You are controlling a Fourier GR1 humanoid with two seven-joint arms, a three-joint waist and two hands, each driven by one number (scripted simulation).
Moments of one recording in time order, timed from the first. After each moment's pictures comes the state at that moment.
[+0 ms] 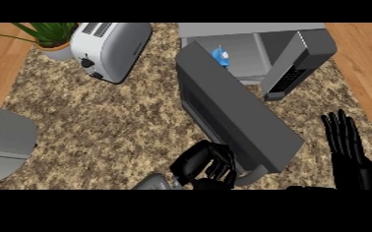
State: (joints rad) left arm -0.37 0.01 -0.85 -1.13 0.04 0.11 -0.22; right arm 0.21 -0.12 -0.15 -1.61 -0.10 0.22 -0.56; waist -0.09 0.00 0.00
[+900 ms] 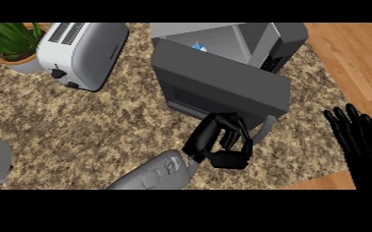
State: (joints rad) left arm -0.64 0.01 -0.95 -1.04 0.41 0.48 -0.30; right arm 0.22 -0.24 -0.10 -1.88 -0.27 0.42 -0.39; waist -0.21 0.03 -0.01
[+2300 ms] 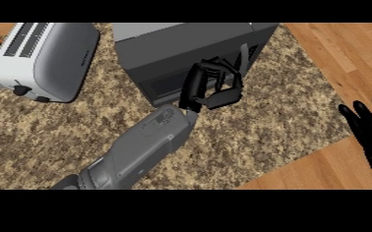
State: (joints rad) left arm -0.90 0.00 -0.75 -0.82 0.81 0.55 -0.48; right arm 0.16 -0.33 -0.11 -2.03 -0.48 0.48 -0.23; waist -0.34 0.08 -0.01
